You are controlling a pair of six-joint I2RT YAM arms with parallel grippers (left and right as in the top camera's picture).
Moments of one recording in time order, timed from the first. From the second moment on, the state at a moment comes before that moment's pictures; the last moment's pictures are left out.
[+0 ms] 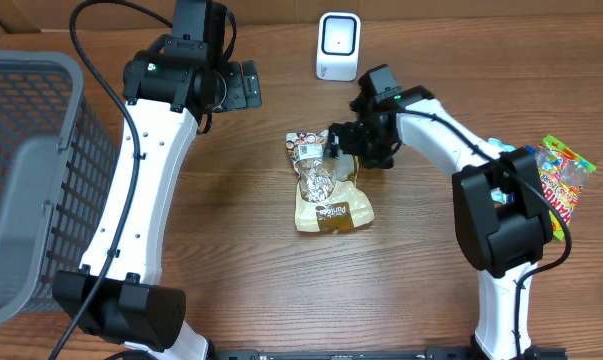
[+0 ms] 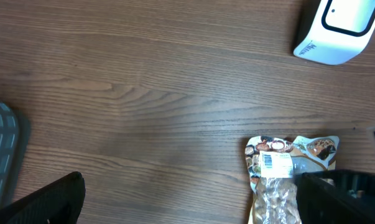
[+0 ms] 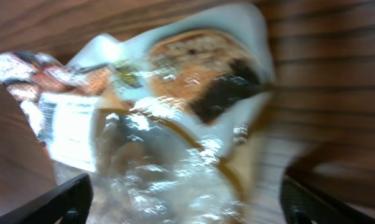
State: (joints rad) left arm -0.19 1.76 1.88 -1.16 -0.15 -0.33; right arm 0.39 2.18 1.60 -0.76 -0.41 0.45
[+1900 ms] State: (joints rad) left arm -0.19 1.76 1.88 -1.16 -0.15 -0.33; right arm 0.58 2.19 1.52 -0.79 -0.52 0.80
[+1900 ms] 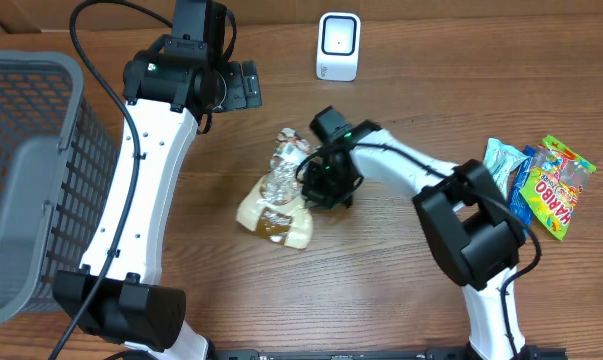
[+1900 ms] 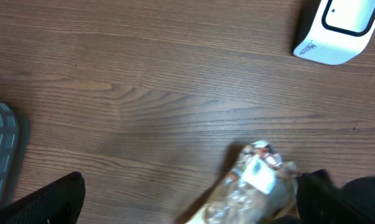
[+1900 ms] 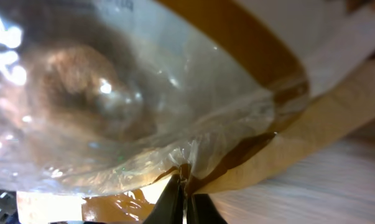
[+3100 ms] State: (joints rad) left arm -0.19 1.76 1.88 -1.16 -0.15 -0.33; right arm 0.39 2.13 1.60 -0.84 -0.17 0.62
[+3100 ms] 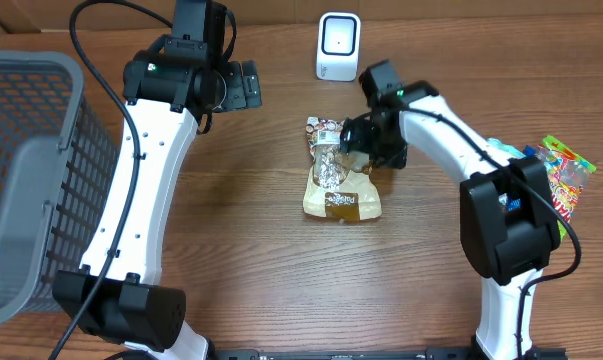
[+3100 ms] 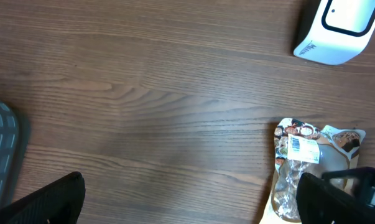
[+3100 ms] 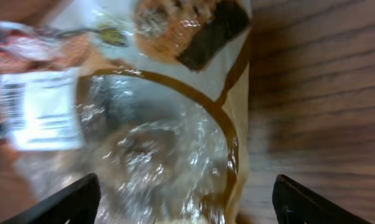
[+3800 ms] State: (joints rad) left arm -0.19 1.76 1.88 -1.16 -0.15 -0.33; right arm 0.43 2.07 1.39 -0.52 -0.24 0.80
